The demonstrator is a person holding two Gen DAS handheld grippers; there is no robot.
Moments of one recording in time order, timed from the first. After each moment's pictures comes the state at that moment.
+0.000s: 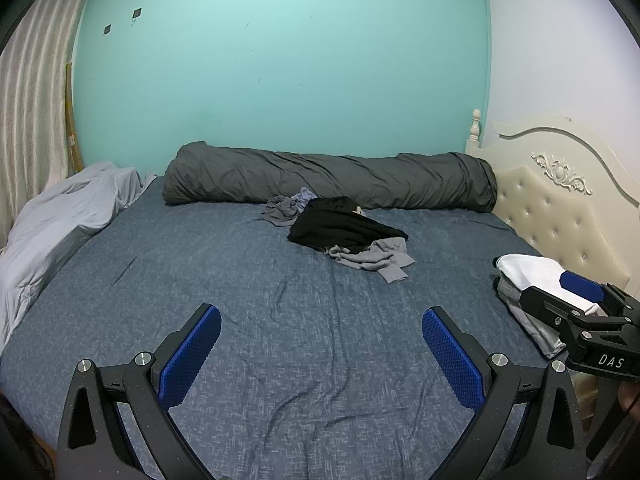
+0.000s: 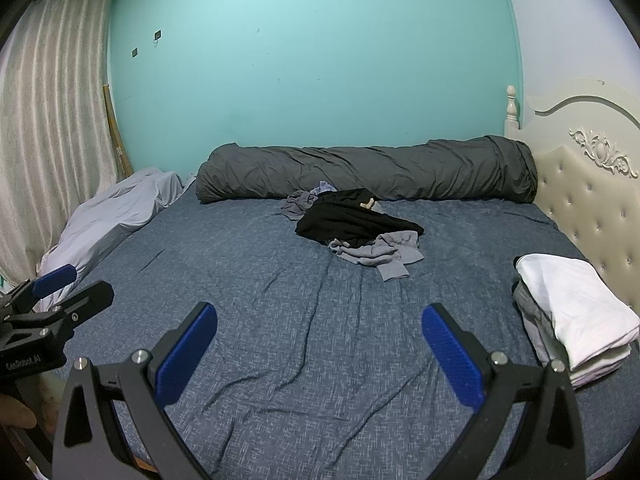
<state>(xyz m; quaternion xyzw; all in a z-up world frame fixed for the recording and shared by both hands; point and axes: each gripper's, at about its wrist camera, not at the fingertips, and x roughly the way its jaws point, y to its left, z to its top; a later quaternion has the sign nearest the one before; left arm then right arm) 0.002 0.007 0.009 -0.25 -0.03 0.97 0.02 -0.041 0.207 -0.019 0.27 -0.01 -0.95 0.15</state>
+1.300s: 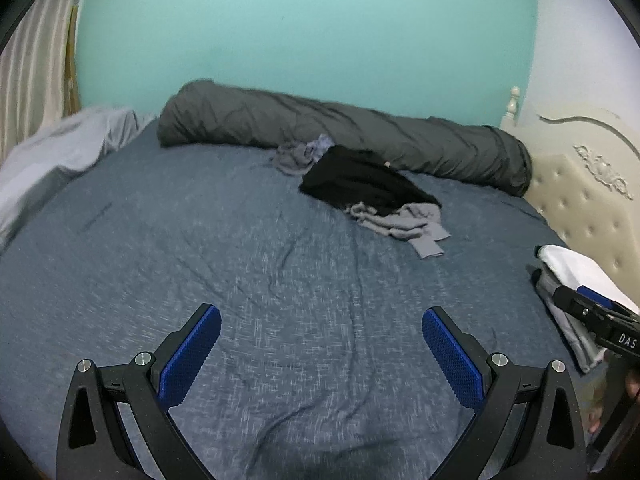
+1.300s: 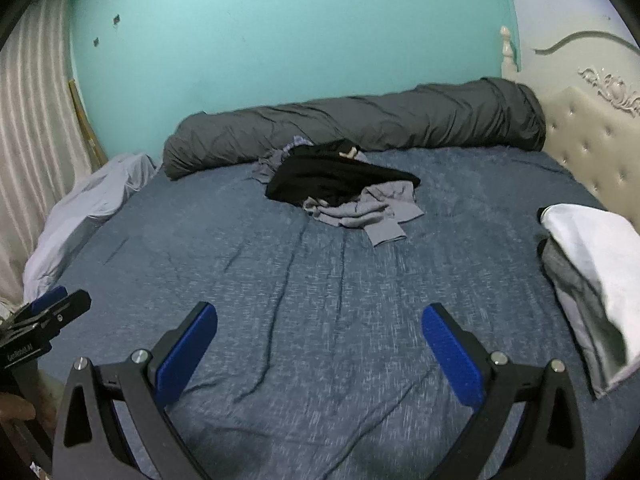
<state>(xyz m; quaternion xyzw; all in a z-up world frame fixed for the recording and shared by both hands) -0.136 -0.015 -0.126 -0.32 -0.08 0.94 0.00 -0.178 0.226 -0.135 0.35 -0.04 -0.93 0.13</state>
